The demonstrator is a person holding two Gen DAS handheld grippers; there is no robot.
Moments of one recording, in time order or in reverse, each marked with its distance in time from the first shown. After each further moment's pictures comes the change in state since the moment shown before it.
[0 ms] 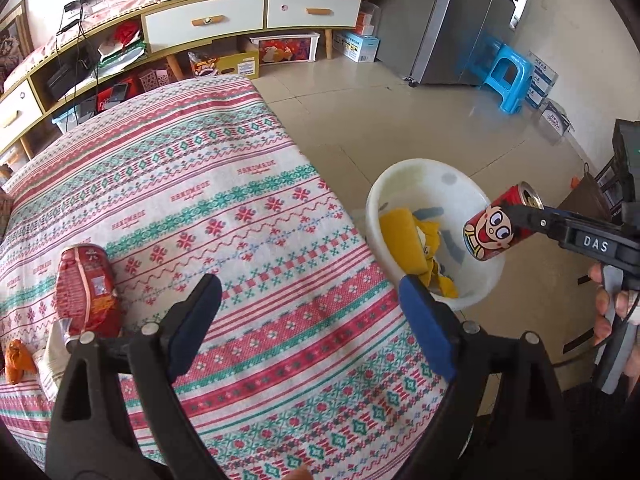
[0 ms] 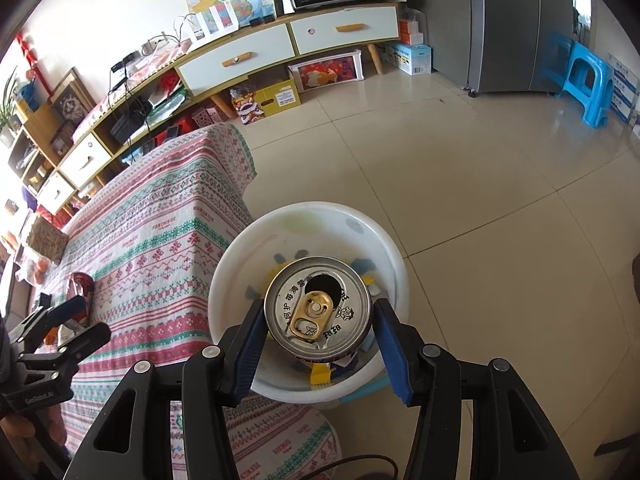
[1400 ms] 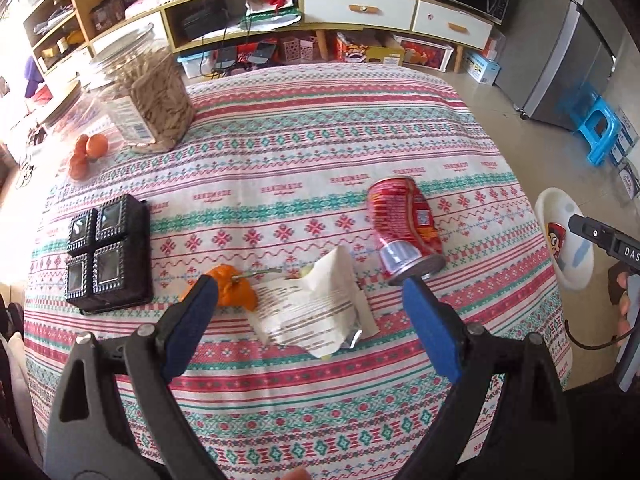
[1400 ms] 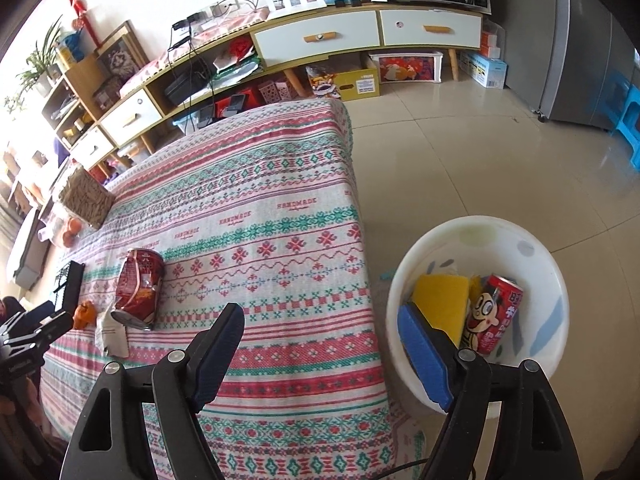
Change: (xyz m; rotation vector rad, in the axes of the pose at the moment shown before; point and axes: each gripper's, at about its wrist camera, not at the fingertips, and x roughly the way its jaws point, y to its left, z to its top) left arm -0.076 0.205 -0.058 -0.263 0.048 0.261; right arm 0.033 0.163 0.001 -0.161 0.038 0.101
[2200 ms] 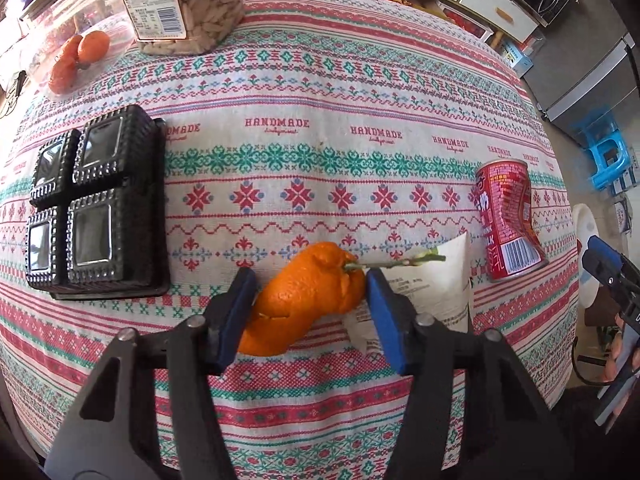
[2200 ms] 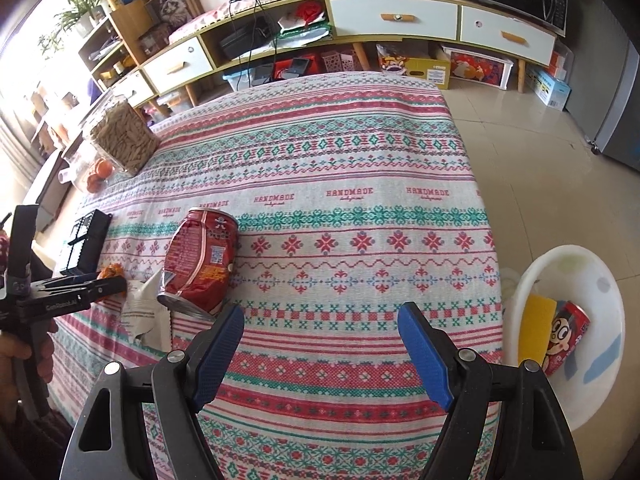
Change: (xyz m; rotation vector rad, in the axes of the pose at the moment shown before) left arm 0.071 0.066 -0.002 -0.120 0.209 -0.067; right arm 0.045 0.101 0.000 -0.168 0.087 0.074
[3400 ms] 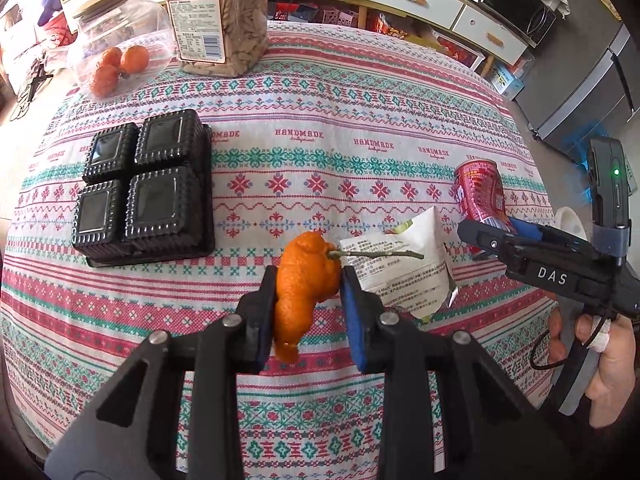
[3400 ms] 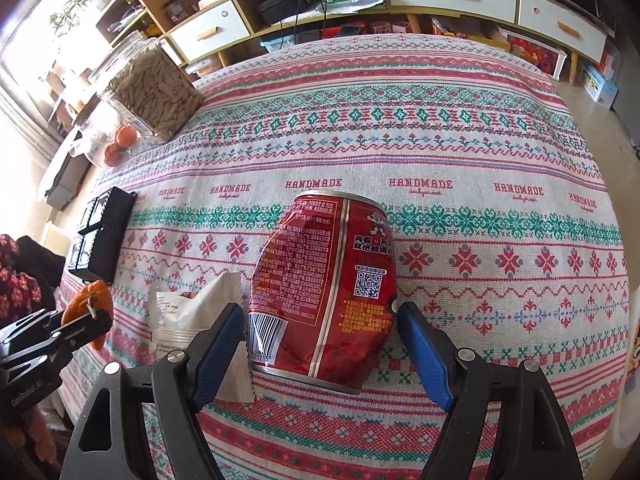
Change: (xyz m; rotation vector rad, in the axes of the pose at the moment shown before) left arm -0.046 0.018 -0.033 -0.022 -0.112 -0.015; right arm 0.078 0.091 0.015 -0.042 0.091 0.090
